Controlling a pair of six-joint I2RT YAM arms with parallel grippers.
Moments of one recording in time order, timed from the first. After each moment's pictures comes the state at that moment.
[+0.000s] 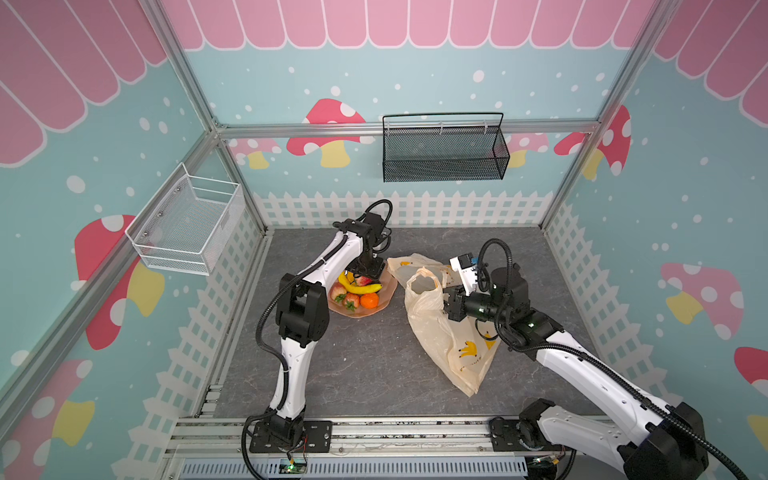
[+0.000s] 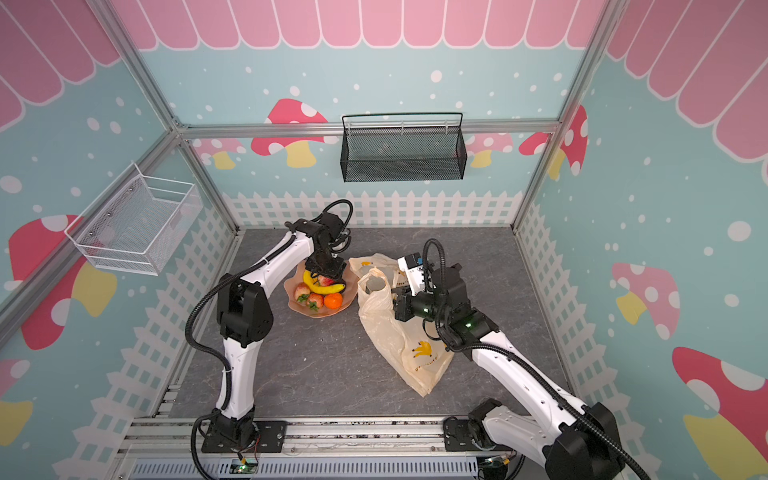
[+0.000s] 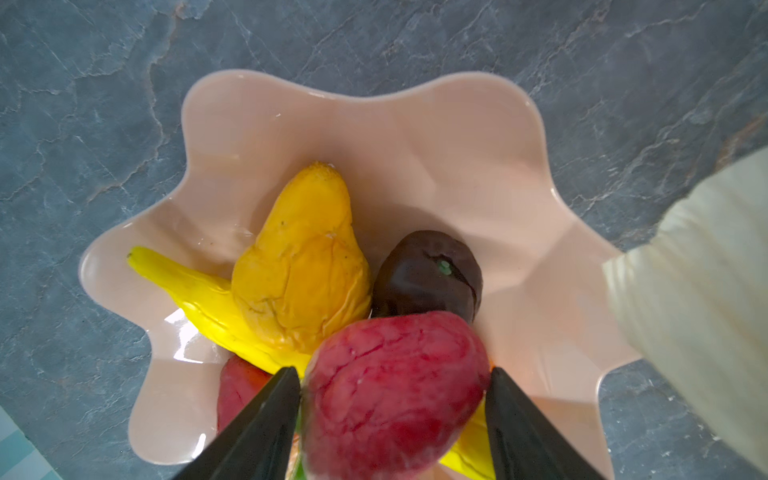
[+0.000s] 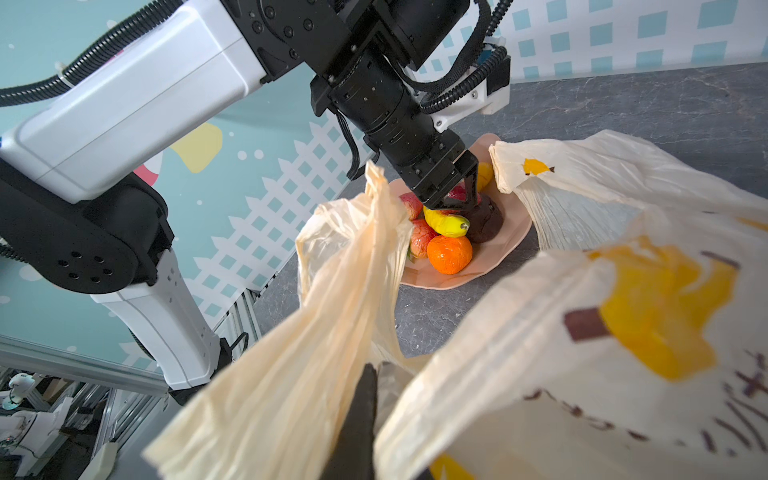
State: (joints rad) left arm -0.38 2.22 2.07 -1.23 -0.08 -0.03; right arm 0.53 1.07 0.81 -0.08 -0.52 0.43
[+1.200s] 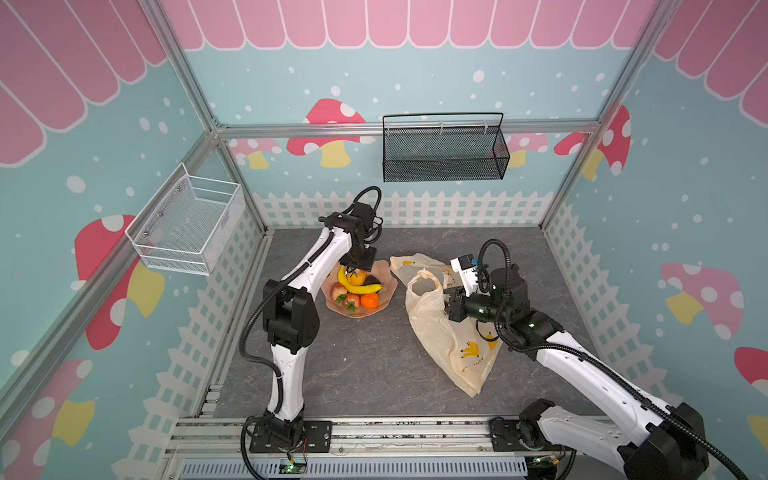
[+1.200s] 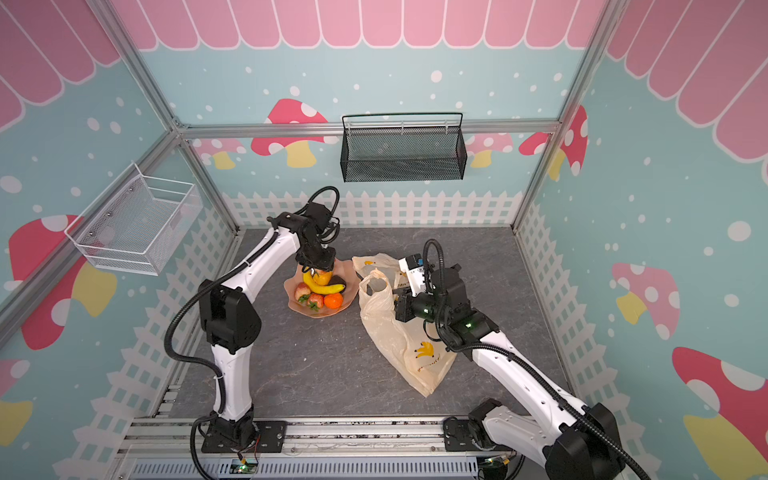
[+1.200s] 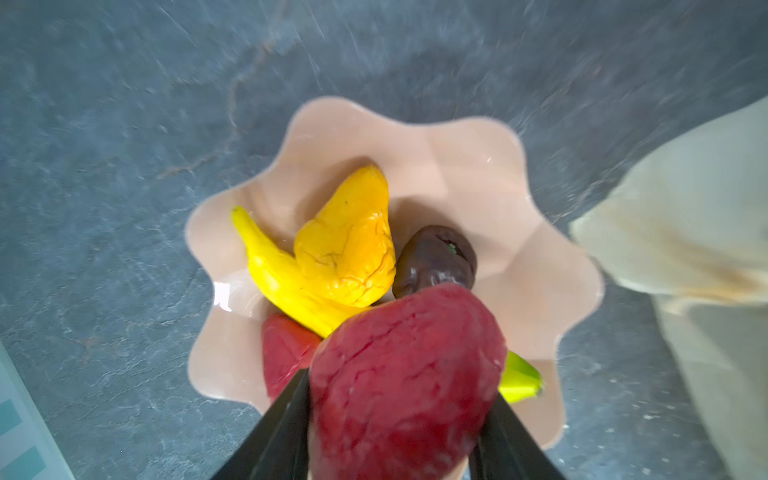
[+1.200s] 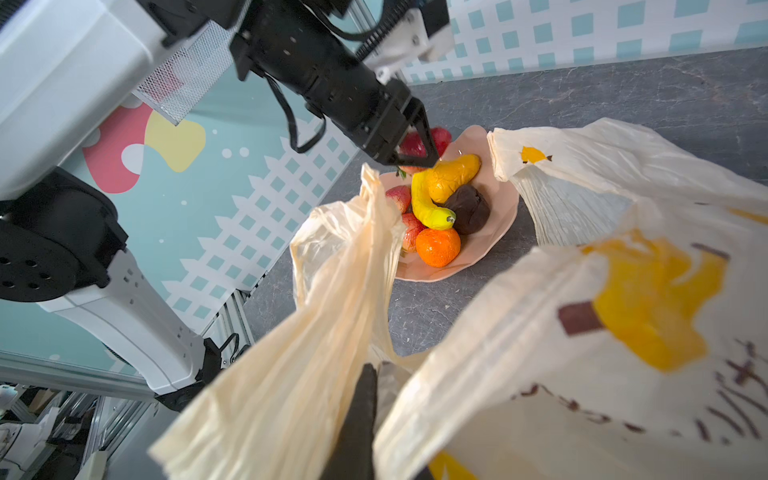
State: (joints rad) left arm -0.34 2.07 2.07 -1.23 -0.05 -0.10; right arm 0.53 1.07 0.81 -0.11 -0.49 0.43
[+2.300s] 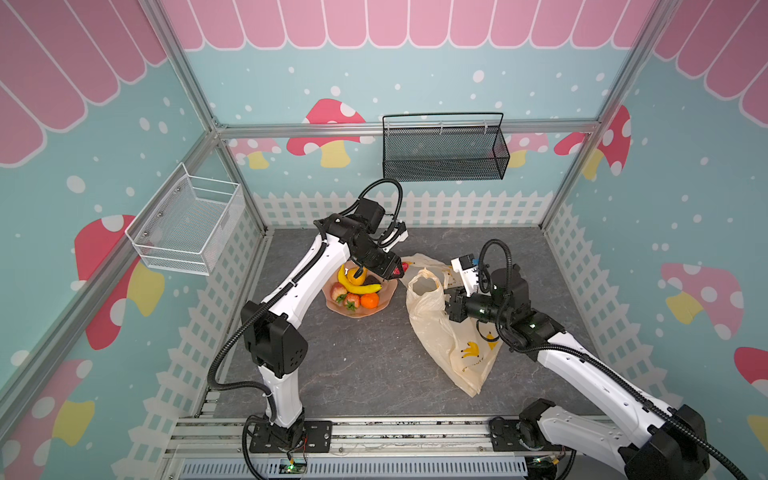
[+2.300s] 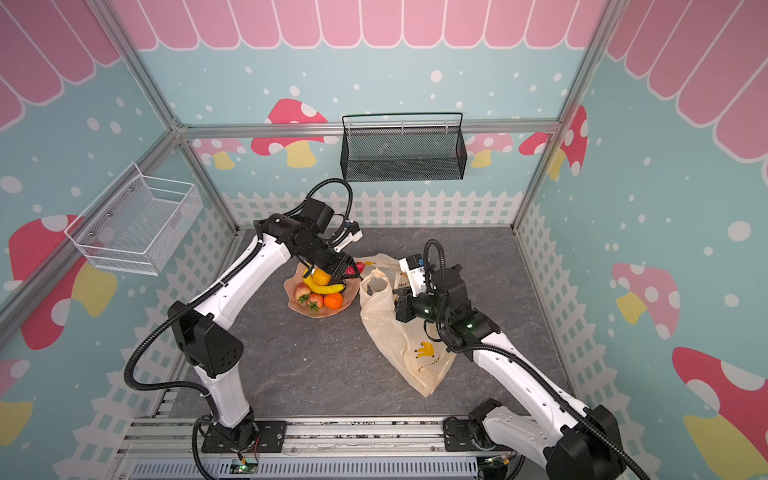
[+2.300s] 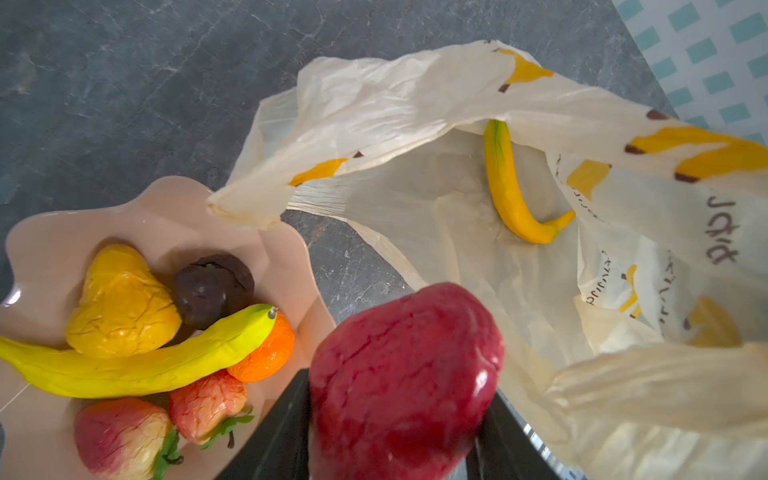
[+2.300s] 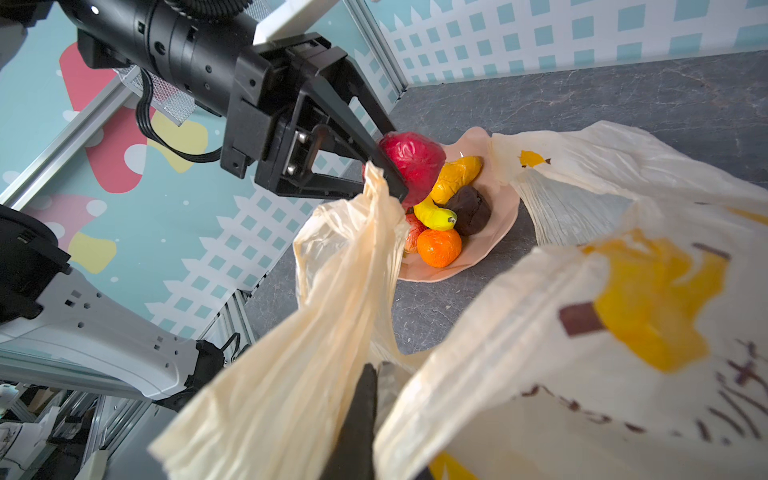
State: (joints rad) left arm -0.47 1.89 1.98 -1.23 0.40 0.13; right arm 0.53 1.06 0.81 -0.11 -0.49 0.43
